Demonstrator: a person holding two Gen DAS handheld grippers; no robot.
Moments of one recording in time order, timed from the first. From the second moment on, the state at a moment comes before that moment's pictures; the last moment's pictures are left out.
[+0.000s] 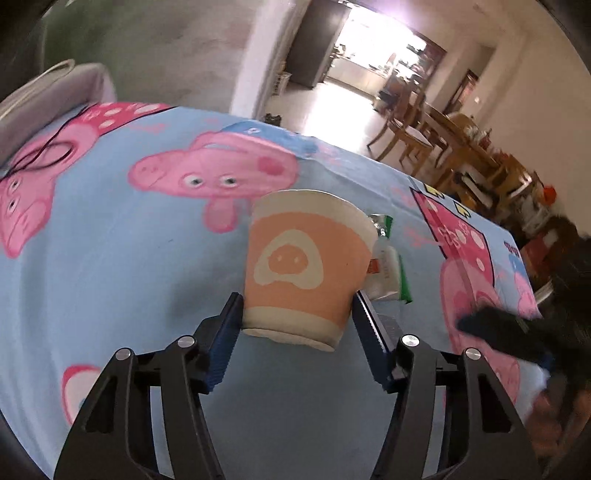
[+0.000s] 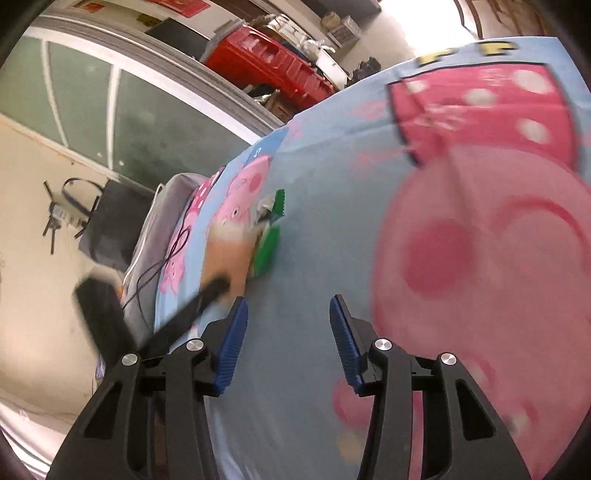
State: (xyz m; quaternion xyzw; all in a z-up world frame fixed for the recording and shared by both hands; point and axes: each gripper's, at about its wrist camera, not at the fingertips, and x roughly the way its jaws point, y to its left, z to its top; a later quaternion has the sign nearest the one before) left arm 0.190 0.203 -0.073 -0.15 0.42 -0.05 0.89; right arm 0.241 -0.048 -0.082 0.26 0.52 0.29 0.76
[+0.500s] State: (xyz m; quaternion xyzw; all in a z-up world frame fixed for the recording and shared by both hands) left arm 0.138 0.182 -0.074 -0.16 0.43 -0.10 0.88; right arm 0.194 -0.092 -0.089 0.25 0.50 0.26 0.79
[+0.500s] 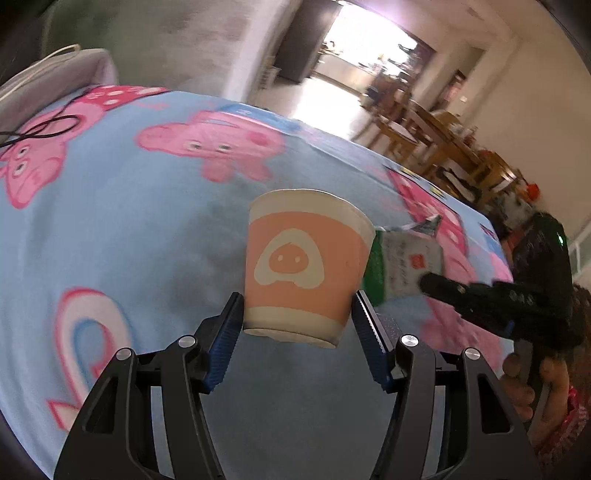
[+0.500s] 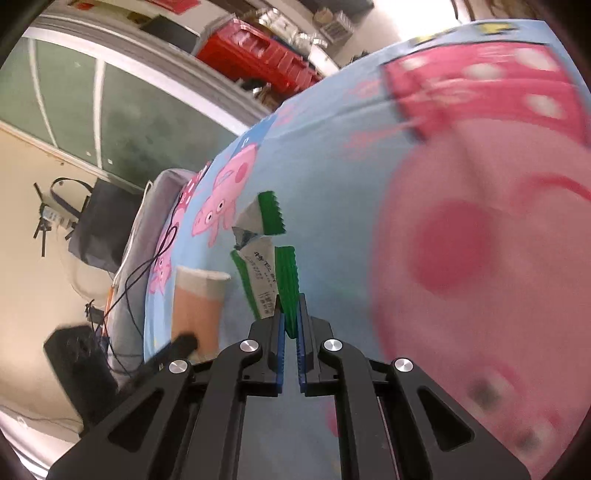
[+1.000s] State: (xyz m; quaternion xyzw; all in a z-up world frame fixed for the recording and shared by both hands) left arm 0.095 0.010 -0.075 -0.06 0.48 -0.26 0.84; right arm 0.036 -0.306 -0.108 0.36 0.44 0.08 0.82
